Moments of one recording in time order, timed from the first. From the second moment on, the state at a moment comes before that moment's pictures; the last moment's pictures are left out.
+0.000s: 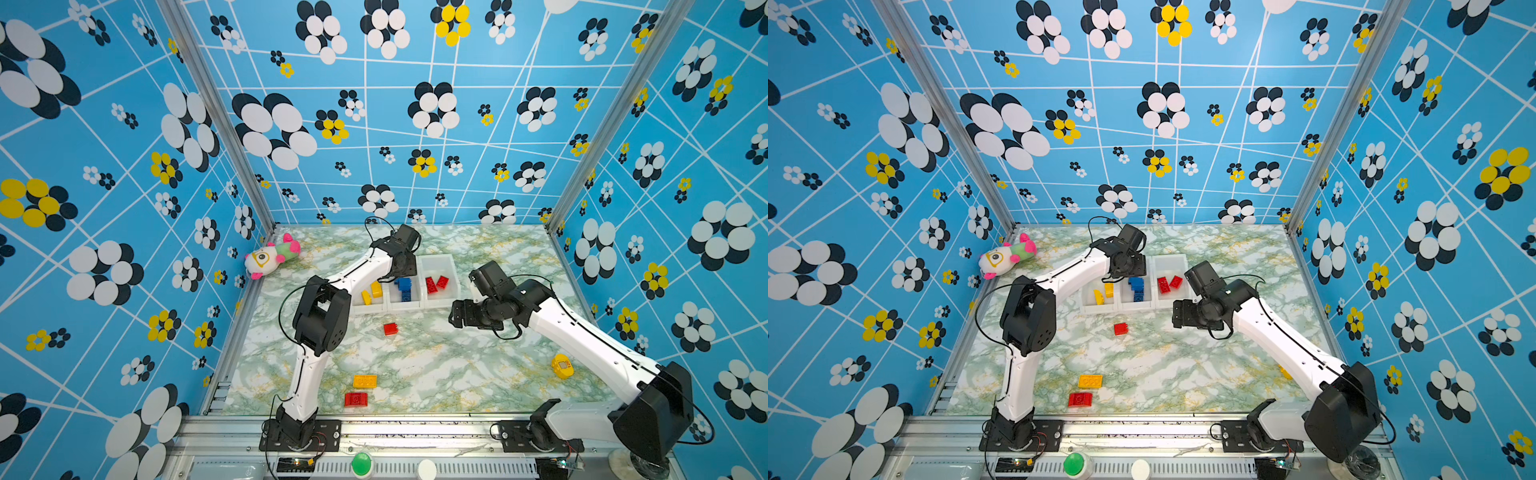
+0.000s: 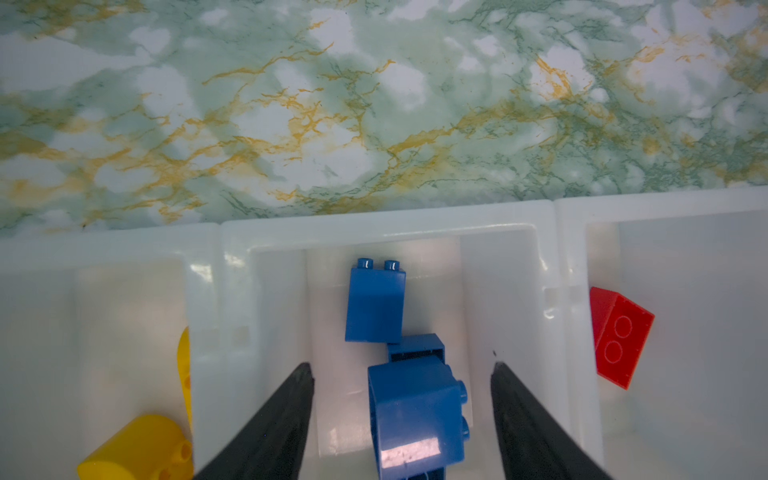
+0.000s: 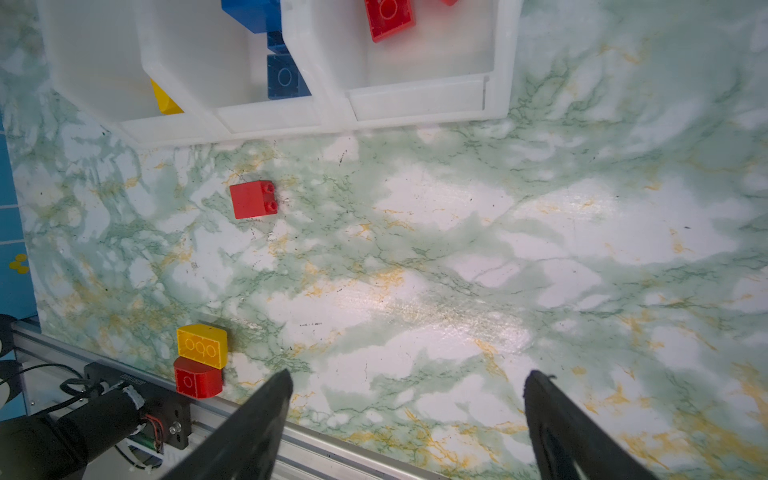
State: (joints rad) left arm -0.56 2.15 1.82 -0.71 -0.13 -0.57; right arm 0.58 1.33 1.13 -0.95 -0.08 0.54
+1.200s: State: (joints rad) left arm -0.64 1.78 1.40 -0.66 -0.11 -0.54; right arm 0.58 1.33 1.13 -0.95 -0.08 0.54
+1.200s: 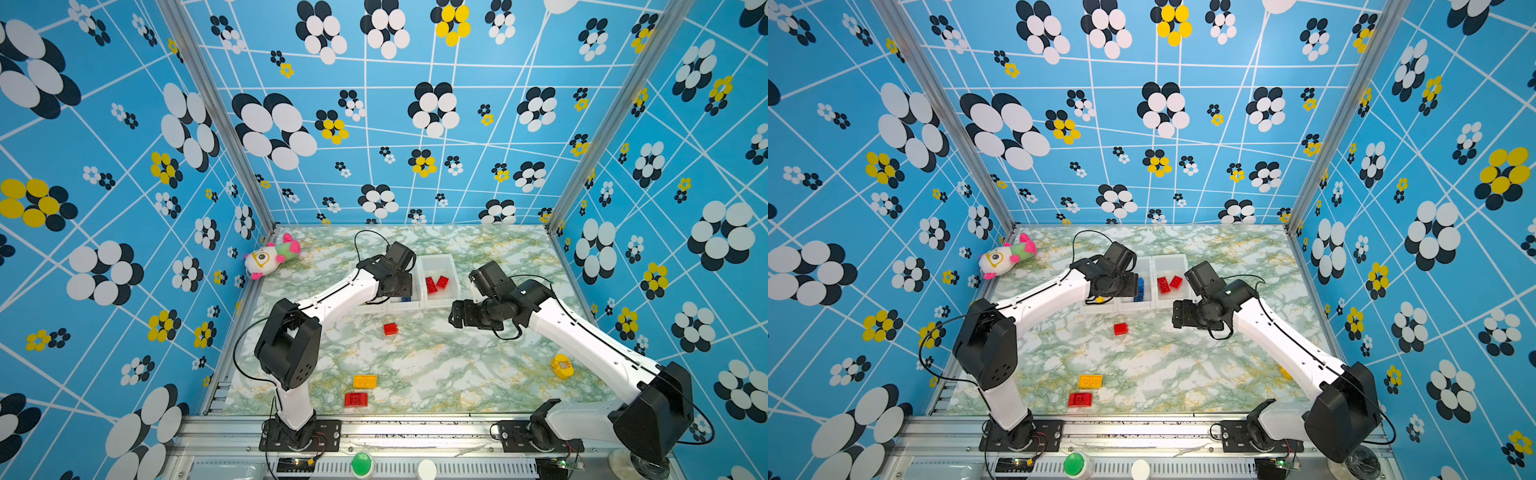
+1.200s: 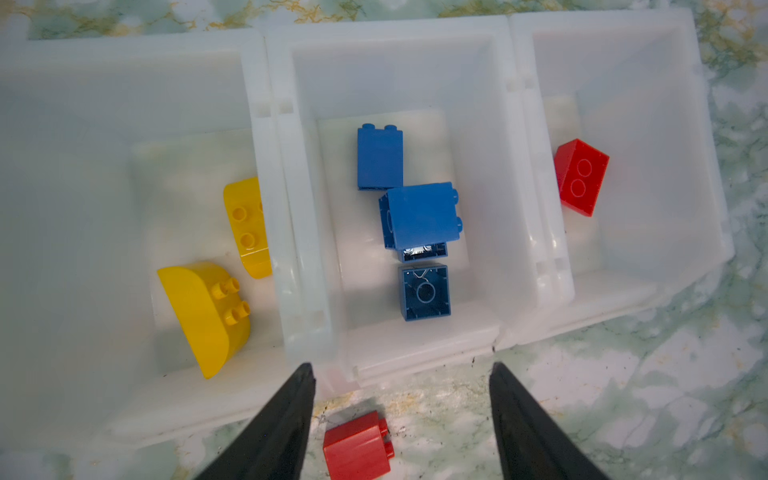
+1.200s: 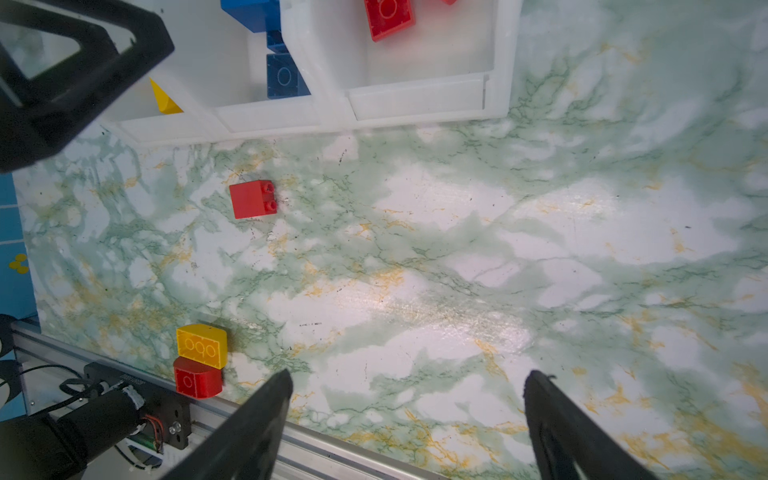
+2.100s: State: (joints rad) left arm -0.68 1.84 1.25 -0.74 0.02 -0.12; right arm 0.58 1.32 1.12 -0.95 -0.08 0.54
